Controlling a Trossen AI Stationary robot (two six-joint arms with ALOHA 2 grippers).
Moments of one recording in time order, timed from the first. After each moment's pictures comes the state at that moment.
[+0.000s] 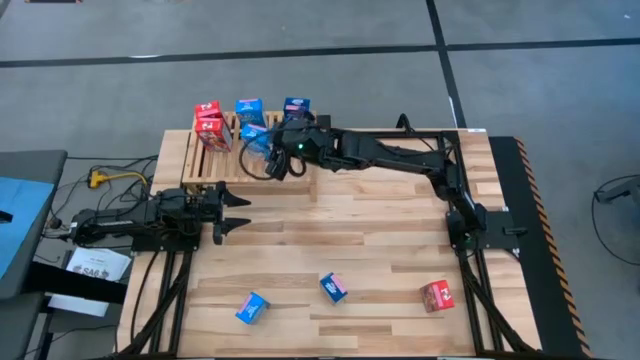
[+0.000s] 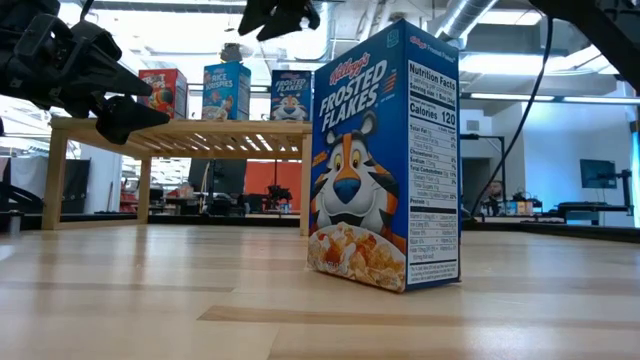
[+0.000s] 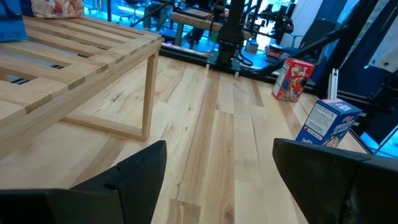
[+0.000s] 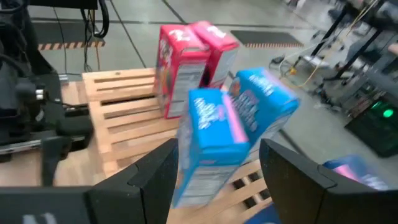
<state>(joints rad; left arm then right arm) 0.08 0.01 0.06 -0.12 -0.04 -0.23 -0.13 2.16 2.34 -0.57 0.45 -0.08</state>
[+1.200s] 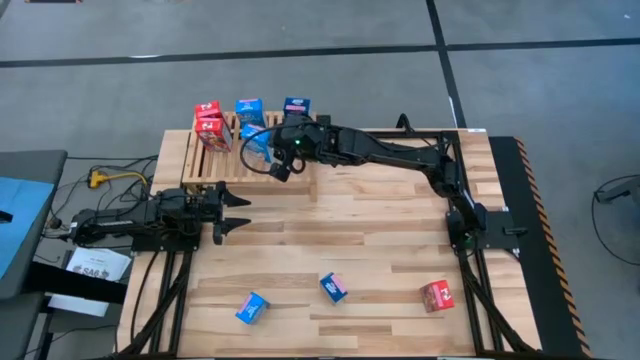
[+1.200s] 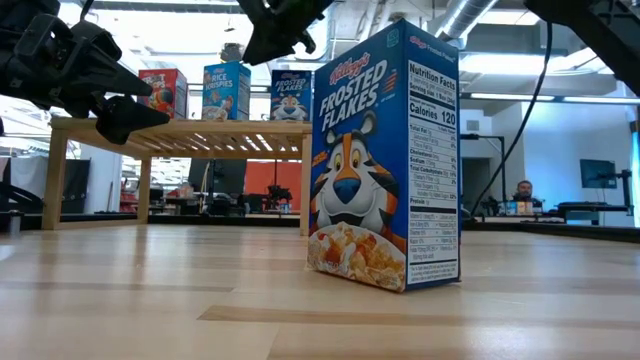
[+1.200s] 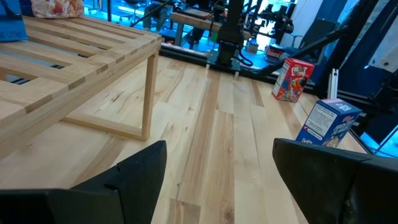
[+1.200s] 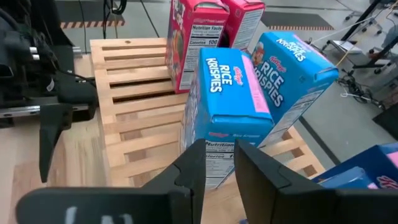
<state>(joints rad) 0.08 0.01 0.06 -0.12 -0.04 -0.23 -0.17 2.17 2.26 -0.57 0.31 -0.08</state>
